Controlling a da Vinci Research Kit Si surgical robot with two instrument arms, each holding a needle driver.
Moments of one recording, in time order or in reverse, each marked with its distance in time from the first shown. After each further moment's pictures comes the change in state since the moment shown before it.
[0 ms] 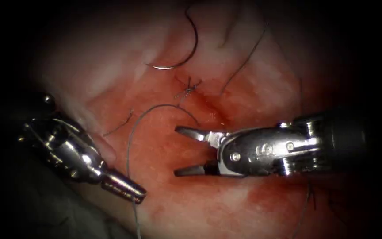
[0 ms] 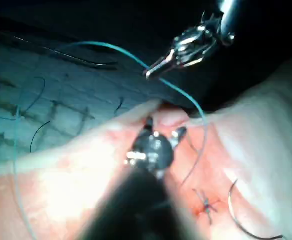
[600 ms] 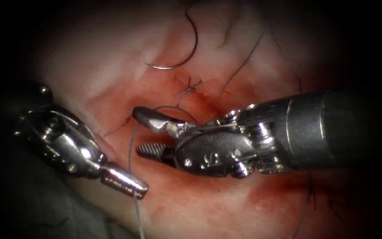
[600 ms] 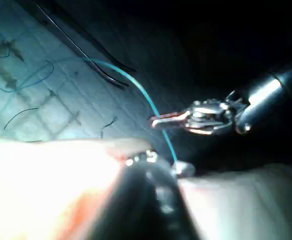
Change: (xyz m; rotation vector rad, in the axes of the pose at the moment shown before) right arm 0.003 0.001 0.005 -0.146 -0.025 -0.406; left arm 0.001 -0.001 0.000 0.016 0.004 -0.008
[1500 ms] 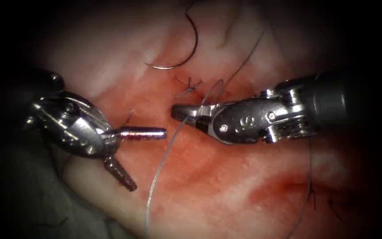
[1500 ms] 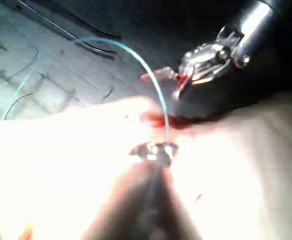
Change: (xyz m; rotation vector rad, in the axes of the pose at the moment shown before) right arm -0.010 0.000 -0.003 0.096 -0.175 0.428; left arm -0.004 -0.002 0.000 0.144 -0.187 -0.116
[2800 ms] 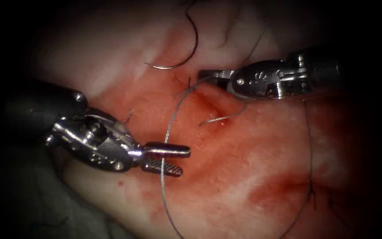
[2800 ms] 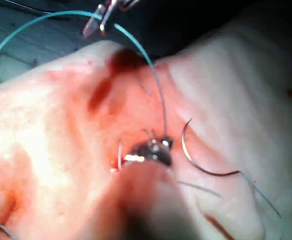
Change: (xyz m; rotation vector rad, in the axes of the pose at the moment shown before) right arm -0.009 0.005 0.004 0.000 -0.086 0.214; left arm 0.001 0.001 0.003 0.139 -0.108 0.230
